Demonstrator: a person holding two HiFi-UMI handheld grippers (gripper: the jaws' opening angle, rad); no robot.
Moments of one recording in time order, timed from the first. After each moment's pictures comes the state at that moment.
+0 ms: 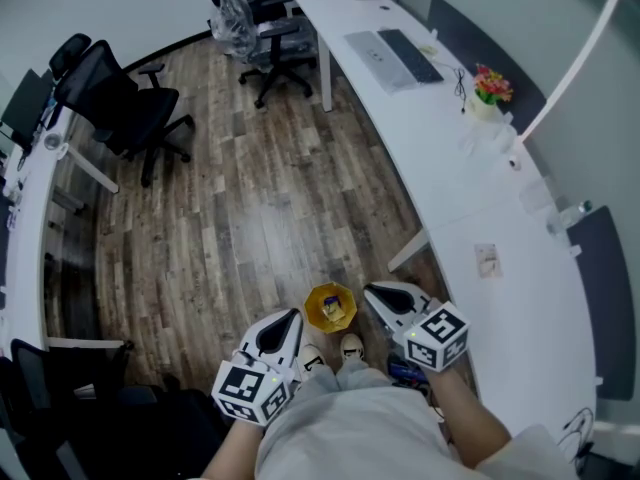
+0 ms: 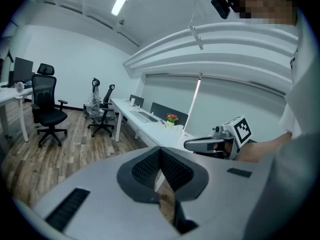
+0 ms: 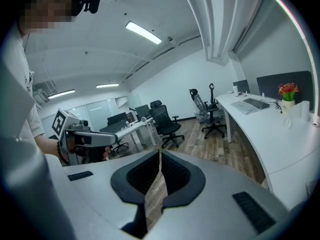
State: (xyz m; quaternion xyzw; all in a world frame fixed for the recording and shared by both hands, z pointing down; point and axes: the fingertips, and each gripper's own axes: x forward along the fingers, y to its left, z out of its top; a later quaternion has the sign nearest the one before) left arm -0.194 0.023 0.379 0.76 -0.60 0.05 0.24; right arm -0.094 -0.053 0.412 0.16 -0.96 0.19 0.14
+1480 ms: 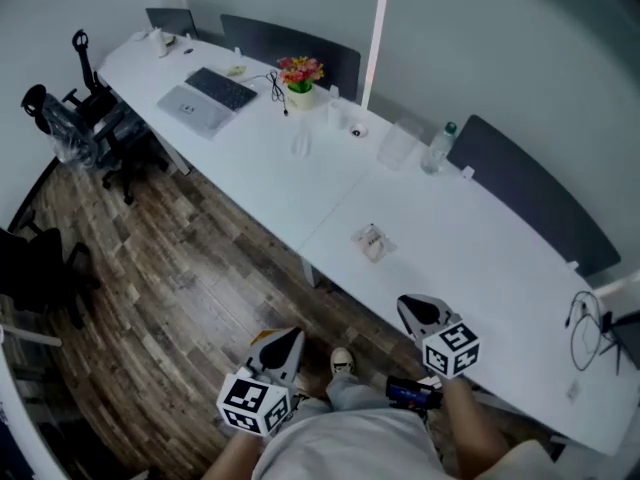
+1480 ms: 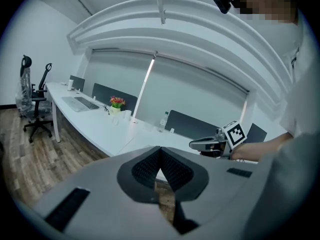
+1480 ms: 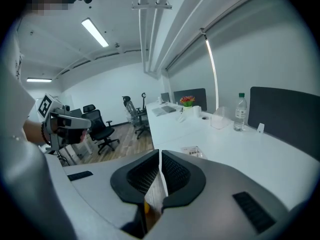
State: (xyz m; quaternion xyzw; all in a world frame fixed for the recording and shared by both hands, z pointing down) left arm 0.031 -0.068 0.396 0.91 -0.33 0.11 0.22; right arm 0.240 -0.071 0.451 0.53 -0.81 0.21 0.16
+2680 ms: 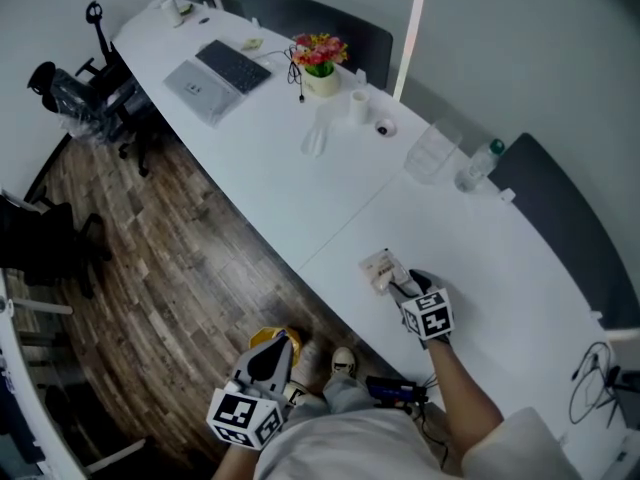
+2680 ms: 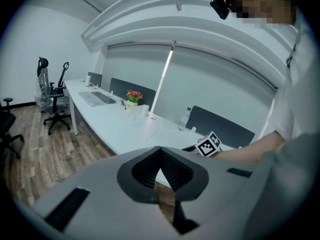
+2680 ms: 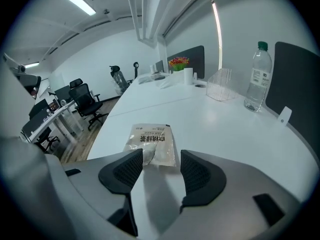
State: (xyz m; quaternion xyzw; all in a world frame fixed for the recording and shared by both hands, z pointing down) left arm 0.061 -0.153 0.430 0.86 -0.42 0.15 0.26; right arm 0.318 -0.232 0.630 0.51 -0.76 0.27 0.30
